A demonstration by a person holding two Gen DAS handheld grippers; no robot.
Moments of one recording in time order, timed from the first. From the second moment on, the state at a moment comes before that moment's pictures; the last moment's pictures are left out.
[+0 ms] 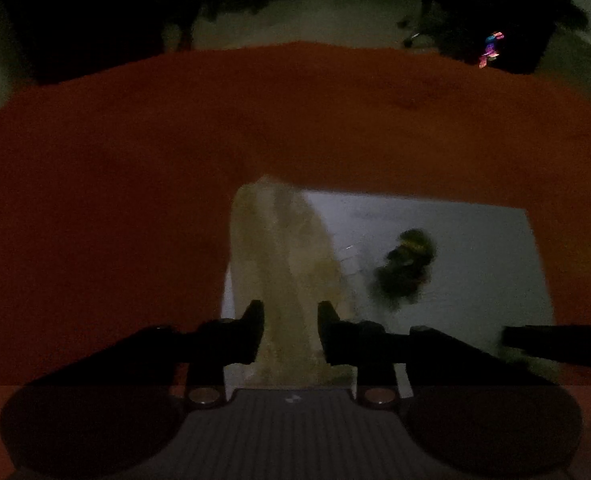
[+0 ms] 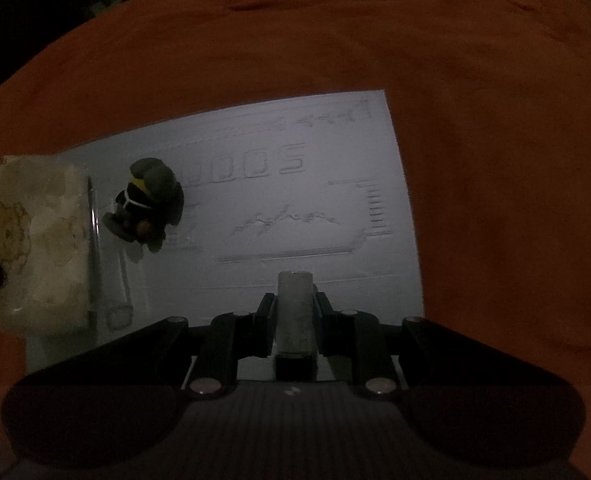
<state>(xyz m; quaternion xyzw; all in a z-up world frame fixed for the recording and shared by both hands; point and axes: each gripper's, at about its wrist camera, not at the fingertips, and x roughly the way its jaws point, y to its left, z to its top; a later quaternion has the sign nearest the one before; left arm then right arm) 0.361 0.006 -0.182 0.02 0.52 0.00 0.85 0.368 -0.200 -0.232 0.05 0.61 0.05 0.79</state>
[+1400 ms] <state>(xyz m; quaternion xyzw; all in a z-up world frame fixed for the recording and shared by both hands) 0.342 -0.039 -0.244 0.04 0.59 -0.09 0.80 0.371 -0.211 -0.235 0.06 0.61 0.05 0.79</state>
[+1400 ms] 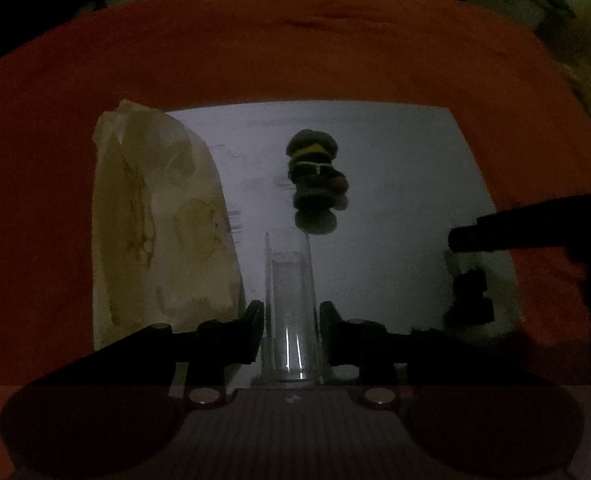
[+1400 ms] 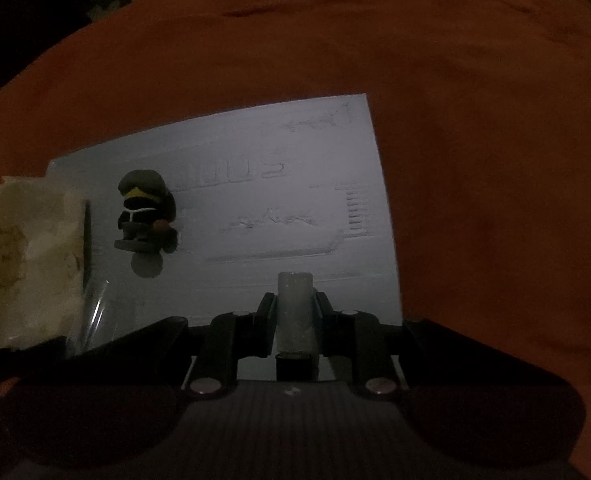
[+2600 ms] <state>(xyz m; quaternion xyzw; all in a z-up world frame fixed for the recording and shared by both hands) 0.317 -0.042 -0.196 0.07 0.53 -0.10 0.84 0.333 -0.199 -0.215 0.06 0.58 0.07 0.81</state>
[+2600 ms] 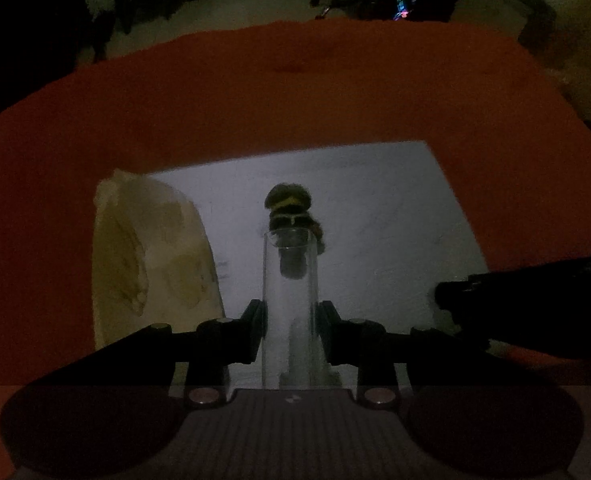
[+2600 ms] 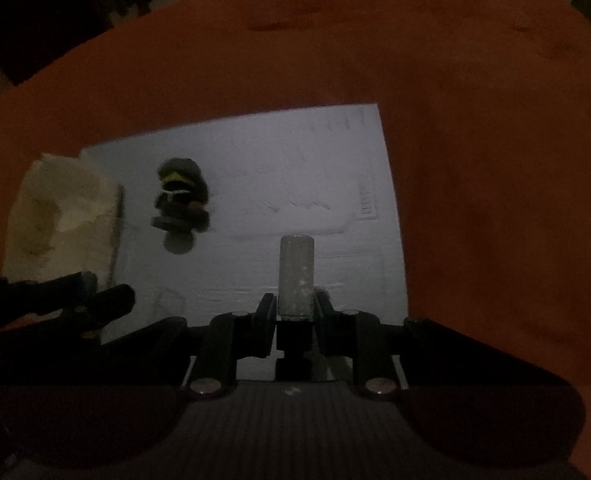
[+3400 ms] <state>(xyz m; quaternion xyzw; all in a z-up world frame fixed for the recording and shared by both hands) 0.205 -0.047 -0.110 0.10 0.42 -0.15 0.89 0.238 -0.216 -0.113 0.12 0.54 0.19 0.81</state>
